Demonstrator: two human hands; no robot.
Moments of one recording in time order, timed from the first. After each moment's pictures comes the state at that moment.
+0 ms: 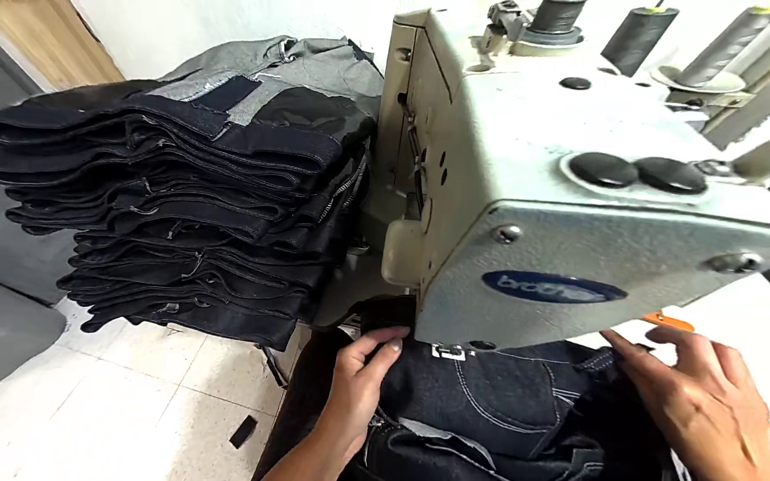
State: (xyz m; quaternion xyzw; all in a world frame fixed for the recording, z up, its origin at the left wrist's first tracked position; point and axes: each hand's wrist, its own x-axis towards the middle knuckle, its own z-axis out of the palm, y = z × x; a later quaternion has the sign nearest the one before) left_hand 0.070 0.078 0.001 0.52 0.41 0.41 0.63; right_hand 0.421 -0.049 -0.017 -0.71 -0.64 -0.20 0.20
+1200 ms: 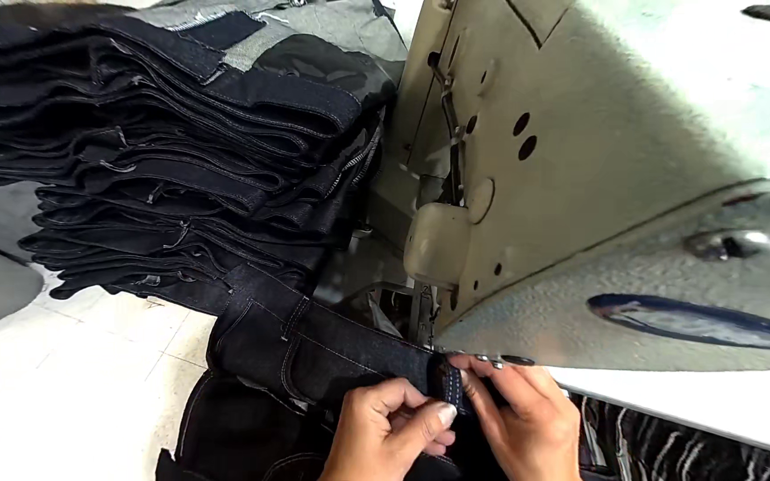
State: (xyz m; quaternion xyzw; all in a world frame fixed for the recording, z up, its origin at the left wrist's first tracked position) left_hand 0.064 0.032 0.013 0.52 0.33 0.39 0.68; right_hand 0.244 0.010 -0.009 -0.60 -0.65 -0.07 0.46
